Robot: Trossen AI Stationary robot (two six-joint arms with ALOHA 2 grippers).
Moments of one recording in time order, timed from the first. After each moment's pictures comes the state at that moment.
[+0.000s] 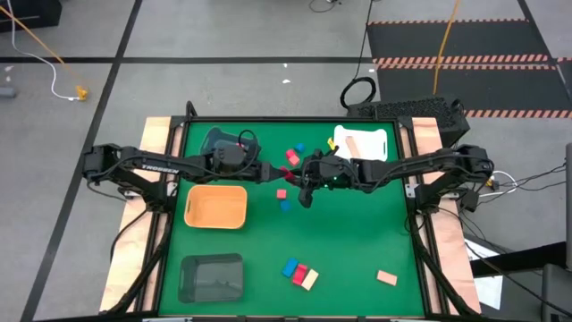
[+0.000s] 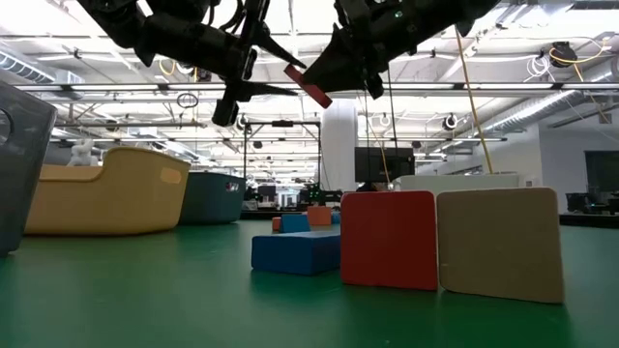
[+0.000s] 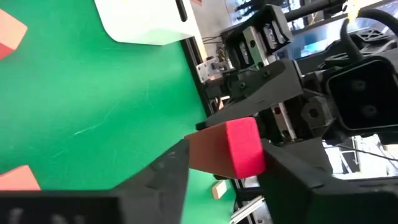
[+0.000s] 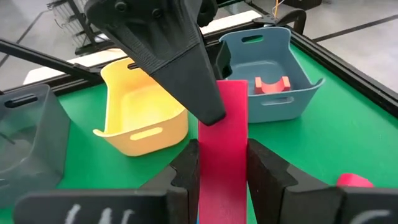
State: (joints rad) left arm 0.14 1.39 0.74 0.37 0.08 -1.18; right arm -0.01 1.51 0.96 0.11 0.19 0.27
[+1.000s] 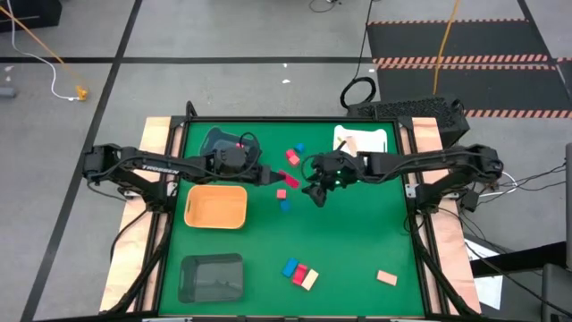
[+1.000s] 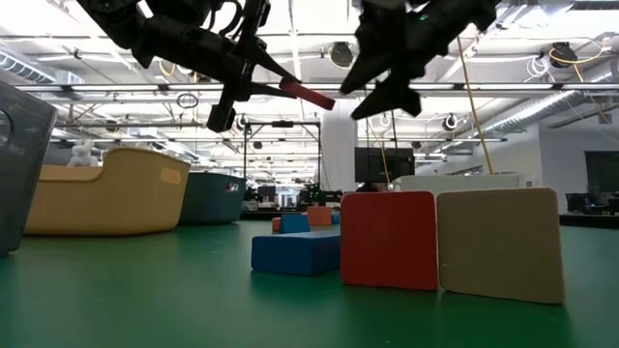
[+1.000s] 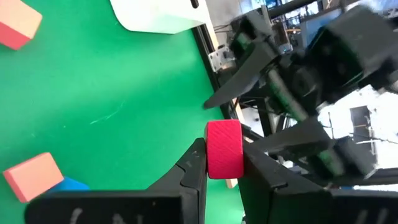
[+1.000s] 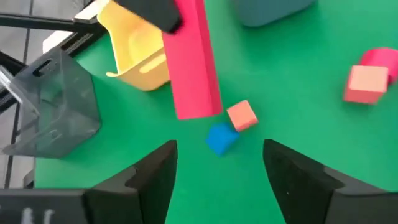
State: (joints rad) left arm 0.13 1.39 0.74 0.33 0.10 -1.14; right arm -0.06 1.40 0.96 -0.27 -0.03 0.54
